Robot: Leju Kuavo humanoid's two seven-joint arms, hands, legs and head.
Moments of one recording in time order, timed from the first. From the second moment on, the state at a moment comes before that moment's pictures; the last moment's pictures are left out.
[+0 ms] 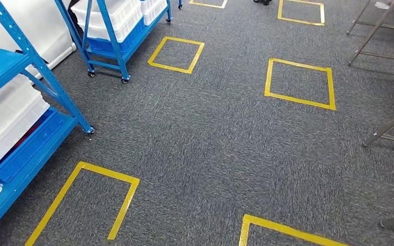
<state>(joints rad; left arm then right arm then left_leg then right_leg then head) -0.01 -0.13 0.56 -0.18 -0.45 0.16 -0.34 -0.06 0.11 -1.12 -0.20 1.16 0.02 -0.09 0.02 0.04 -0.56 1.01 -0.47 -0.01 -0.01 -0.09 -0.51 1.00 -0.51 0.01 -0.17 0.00</state>
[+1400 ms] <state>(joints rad) -0.02 -0.11 0.56 -0.18 -0.48 0.14 -0.35 -0.06 0.11 -1.12 -0.20 1.17 0.02 -0.09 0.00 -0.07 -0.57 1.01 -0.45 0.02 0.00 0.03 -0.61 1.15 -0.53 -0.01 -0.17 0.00</state>
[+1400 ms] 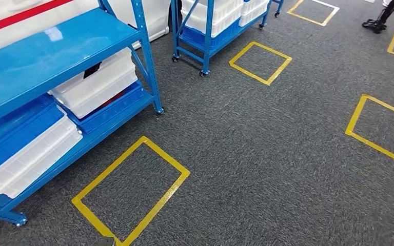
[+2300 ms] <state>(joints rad) -0.02 -0.11 0.56 -0.18 -0.48 0.15 -0.35 -0.06 0.12 -1.12 -0.20 1.18 0.02 -0.08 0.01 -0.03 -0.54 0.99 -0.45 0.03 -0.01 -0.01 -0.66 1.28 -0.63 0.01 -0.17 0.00</state>
